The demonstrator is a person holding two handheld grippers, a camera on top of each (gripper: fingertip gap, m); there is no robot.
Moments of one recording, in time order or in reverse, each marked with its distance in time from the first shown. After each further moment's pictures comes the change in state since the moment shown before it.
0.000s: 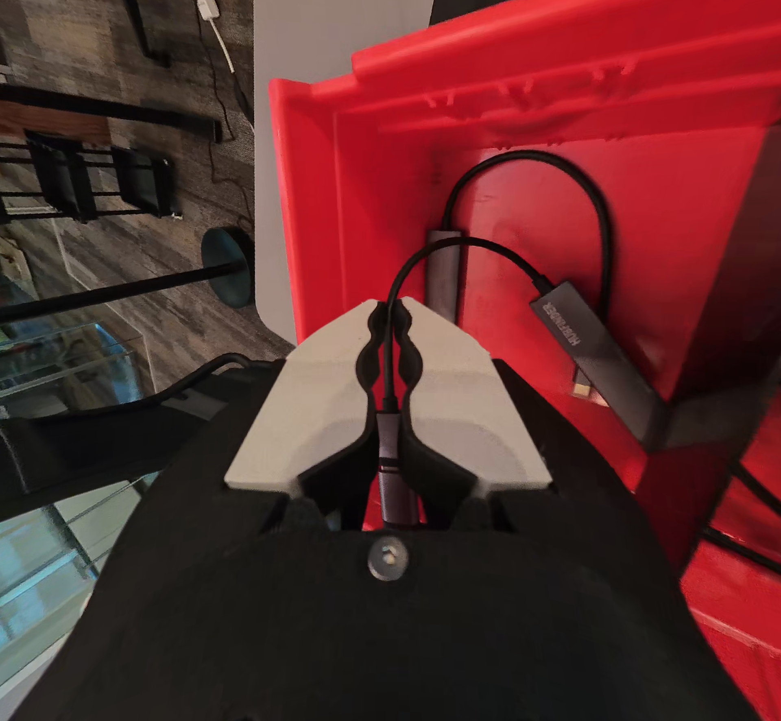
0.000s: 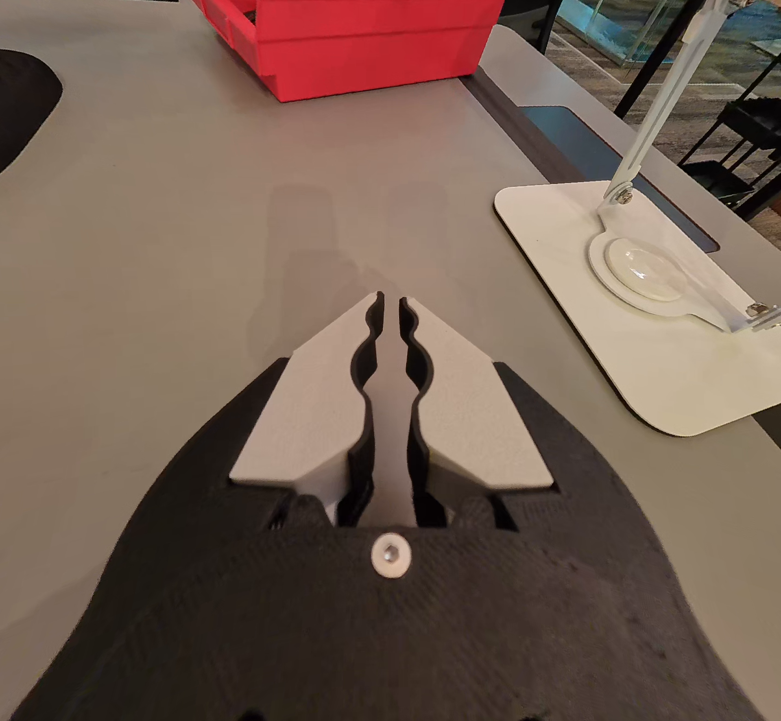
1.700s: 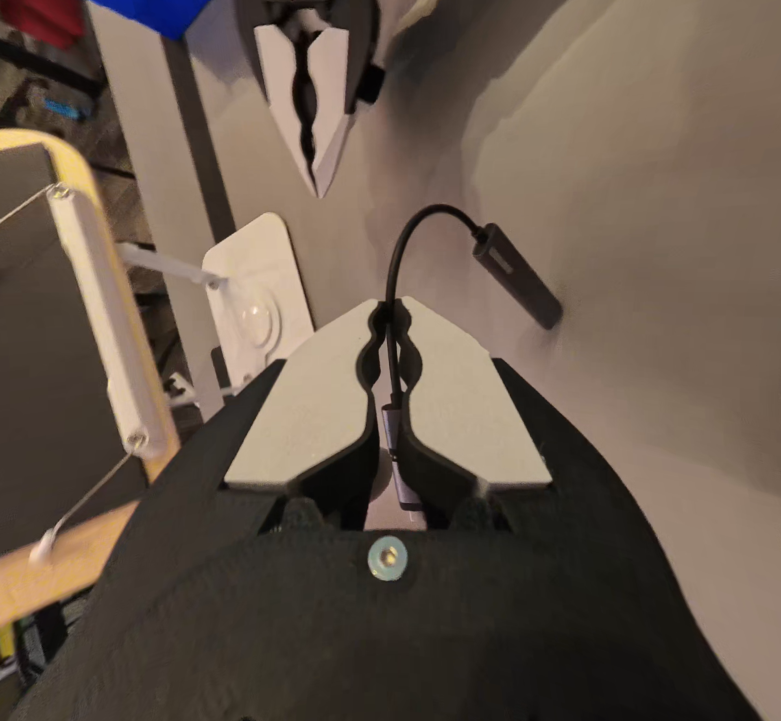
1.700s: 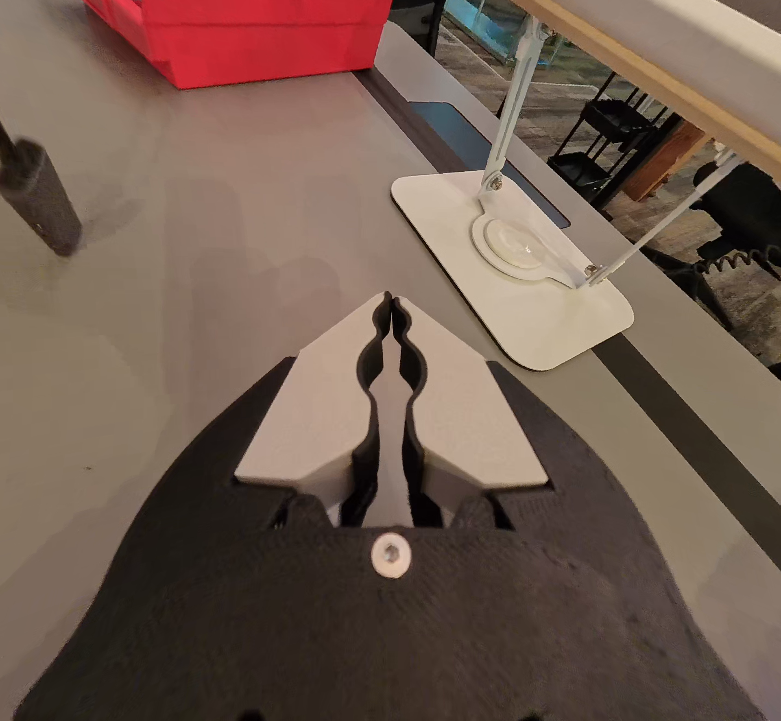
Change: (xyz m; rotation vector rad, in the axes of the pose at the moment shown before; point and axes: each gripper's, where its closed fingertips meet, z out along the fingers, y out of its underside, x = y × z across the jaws) left arm 0.235 -0.313 -0.199 0.576 0.231 0.460; right arm 0.044 -0.002 -0.032 -0.025 0.236 -0.028
